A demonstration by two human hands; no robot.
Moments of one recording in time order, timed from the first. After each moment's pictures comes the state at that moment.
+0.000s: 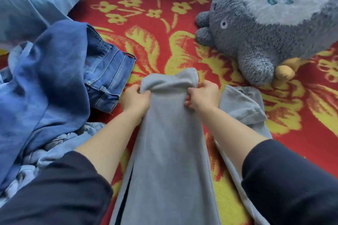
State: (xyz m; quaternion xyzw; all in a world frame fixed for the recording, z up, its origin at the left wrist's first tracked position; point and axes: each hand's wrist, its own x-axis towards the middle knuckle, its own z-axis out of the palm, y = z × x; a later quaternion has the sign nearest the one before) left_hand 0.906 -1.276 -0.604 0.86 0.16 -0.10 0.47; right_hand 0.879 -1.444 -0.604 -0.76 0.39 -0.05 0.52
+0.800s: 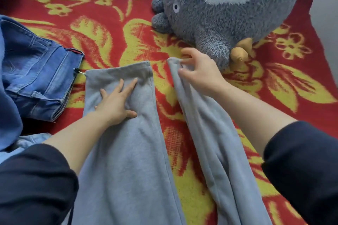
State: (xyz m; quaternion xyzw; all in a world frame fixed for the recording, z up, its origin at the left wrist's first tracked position) left_hand 0.916 -1.319 -0.654 0.94 -0.20 -0.24 0.15; right_hand 0.851 -1.563 -0.553 -0.93 0.16 -0.02 0.33
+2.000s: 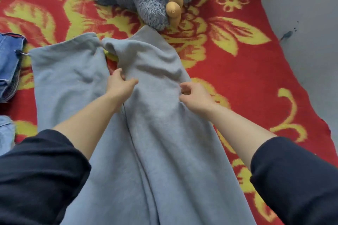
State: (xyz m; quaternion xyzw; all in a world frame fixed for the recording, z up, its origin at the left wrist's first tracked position) left_hand 0.795 -1.430 -0.642 0.85 -0.03 -0.25 0.46; right_hand 0.640 -1.593 -0.605 -0.83 0.34 0.09 0.44
